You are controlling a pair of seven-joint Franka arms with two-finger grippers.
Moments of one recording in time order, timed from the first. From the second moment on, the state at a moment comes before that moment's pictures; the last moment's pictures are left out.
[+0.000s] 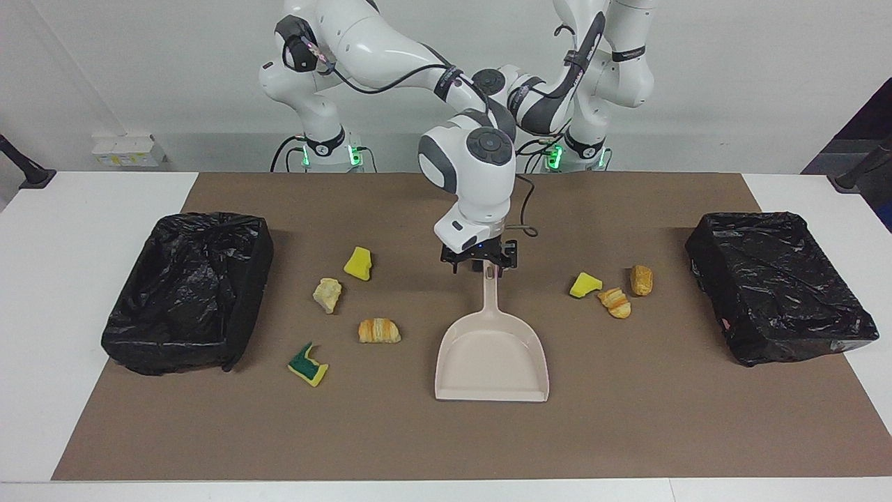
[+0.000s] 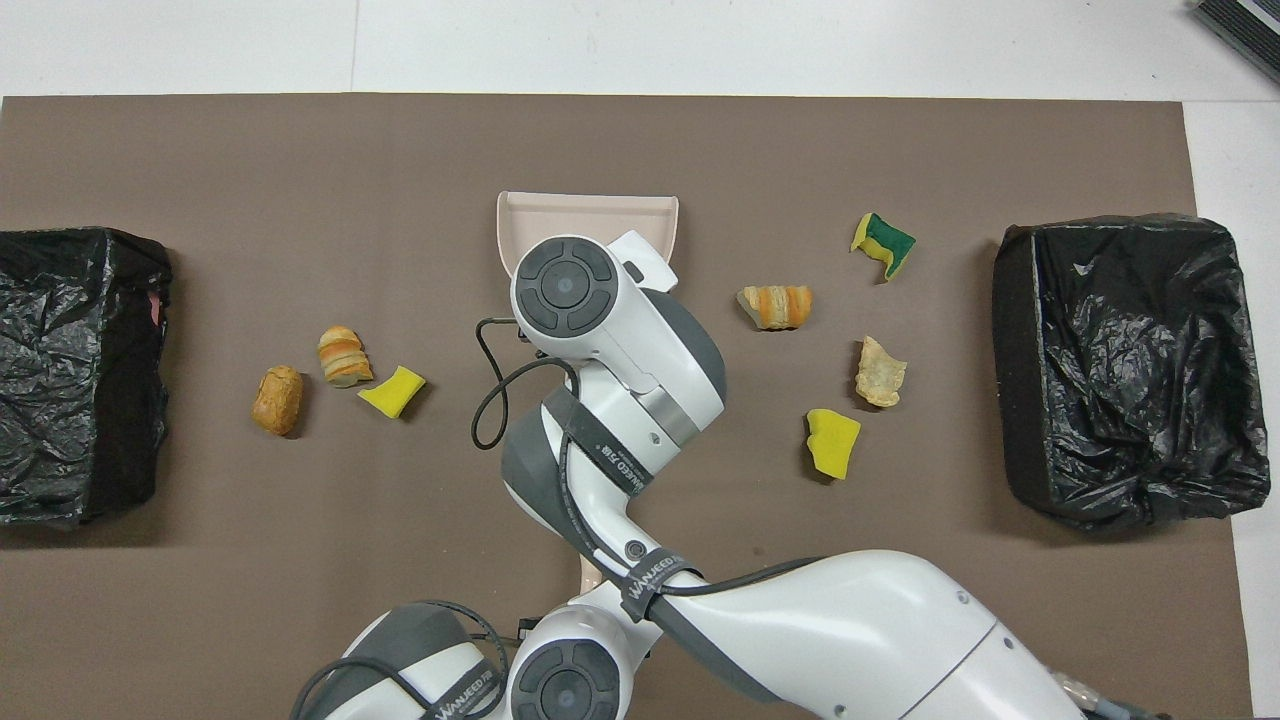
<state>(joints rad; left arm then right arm) -0.75 -0.13 -0.20 -2.44 -0.11 2.25 -0.73 0.56 0.67 0.12 -1.30 -0.16 2.03 0.80</state>
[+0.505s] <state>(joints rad) -0.75 -0.16 -0.20 -2.44 -0.11 2.16 -0.68 0.57 0.69 0.12 -1.30 -0.16 2.05 0.80</state>
